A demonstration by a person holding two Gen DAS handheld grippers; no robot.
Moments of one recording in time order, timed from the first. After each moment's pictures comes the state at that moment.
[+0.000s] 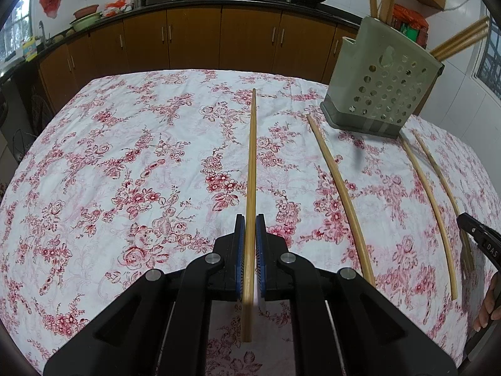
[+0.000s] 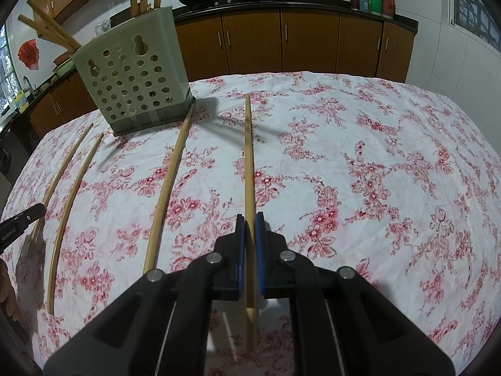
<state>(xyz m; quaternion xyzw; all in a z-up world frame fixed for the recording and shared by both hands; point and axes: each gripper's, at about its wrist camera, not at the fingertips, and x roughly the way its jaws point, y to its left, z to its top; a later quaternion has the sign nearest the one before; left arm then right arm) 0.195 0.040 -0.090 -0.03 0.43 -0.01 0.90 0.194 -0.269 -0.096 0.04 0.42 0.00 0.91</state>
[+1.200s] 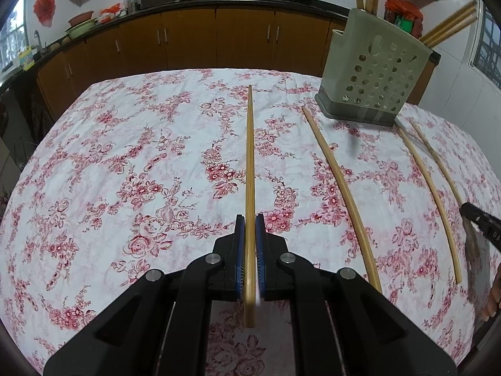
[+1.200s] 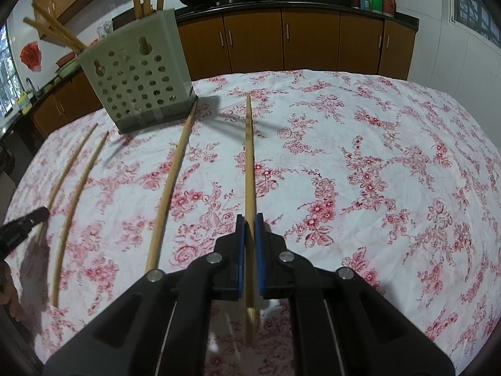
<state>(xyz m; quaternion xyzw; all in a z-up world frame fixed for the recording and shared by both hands) 0.185 0.041 -0.090 -0.01 0.43 -0.01 0.90 0.184 -0.275 -0.093 0.06 0.42 0.01 0.91</state>
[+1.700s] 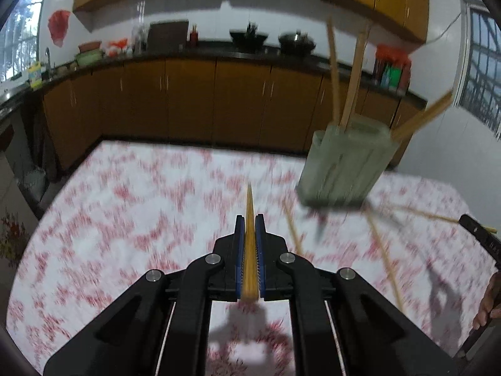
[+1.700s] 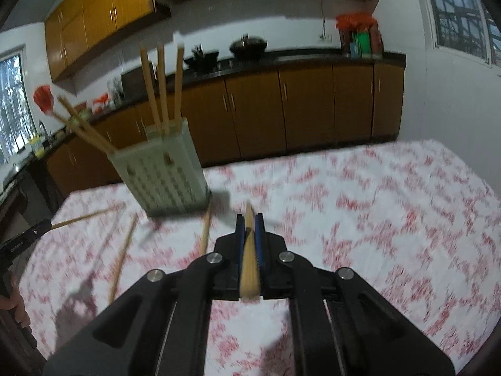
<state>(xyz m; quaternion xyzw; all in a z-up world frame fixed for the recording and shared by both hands) 0.177 0.049 0.009 -0.05 0.31 -0.03 0.95 0.166 -0.294 0.001 0.09 0.28 0.01 0.96</state>
